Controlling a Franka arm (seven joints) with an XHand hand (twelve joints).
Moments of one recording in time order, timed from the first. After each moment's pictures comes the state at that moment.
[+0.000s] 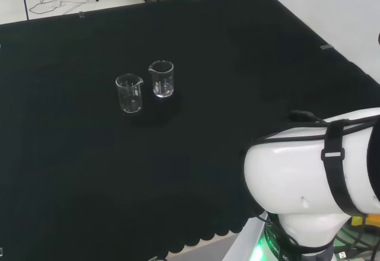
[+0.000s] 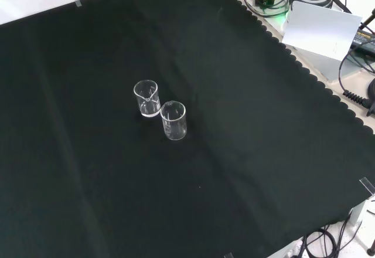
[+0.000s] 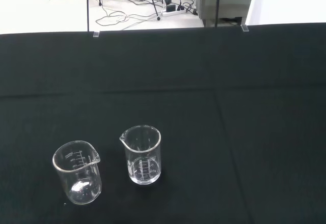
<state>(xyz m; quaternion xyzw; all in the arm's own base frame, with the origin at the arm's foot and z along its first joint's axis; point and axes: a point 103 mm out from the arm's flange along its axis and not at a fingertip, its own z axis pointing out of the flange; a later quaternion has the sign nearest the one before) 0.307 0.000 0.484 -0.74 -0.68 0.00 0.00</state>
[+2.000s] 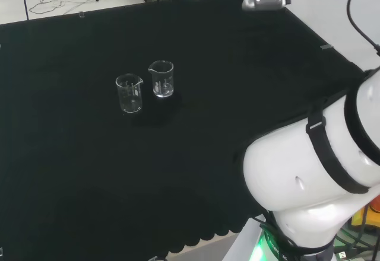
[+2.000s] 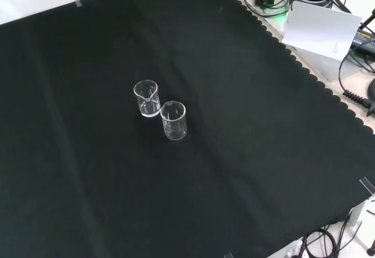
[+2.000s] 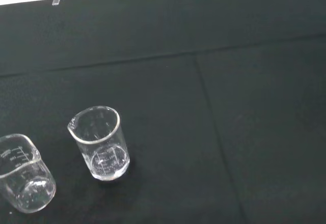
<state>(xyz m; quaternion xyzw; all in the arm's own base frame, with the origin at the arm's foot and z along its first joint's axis) 0.399 -0.065 0.384 -0.75 -0.66 0.01 0.06</state>
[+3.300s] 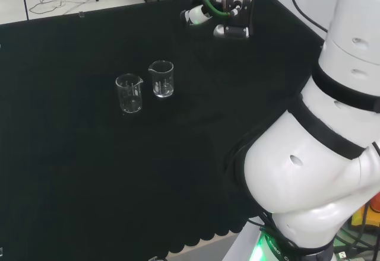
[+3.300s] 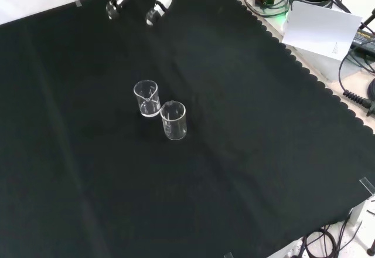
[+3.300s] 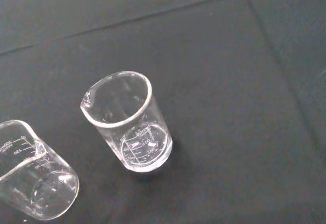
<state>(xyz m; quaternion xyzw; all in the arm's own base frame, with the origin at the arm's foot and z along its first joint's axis) 0.490 -0.048 0.263 -0.73 -0.66 -0.01 0.15</state>
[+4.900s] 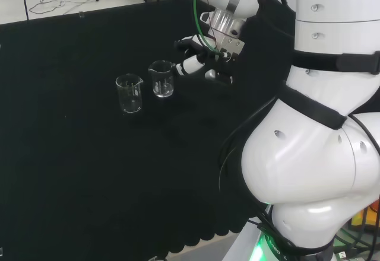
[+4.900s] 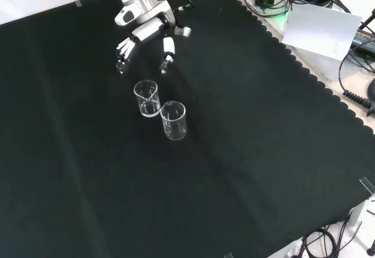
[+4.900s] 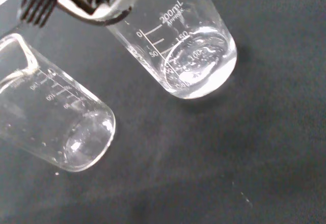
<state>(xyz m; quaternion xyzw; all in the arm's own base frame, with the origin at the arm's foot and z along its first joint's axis) 0.516 -0.027 0.119 -0.65 -0.70 -0.11 0.26</state>
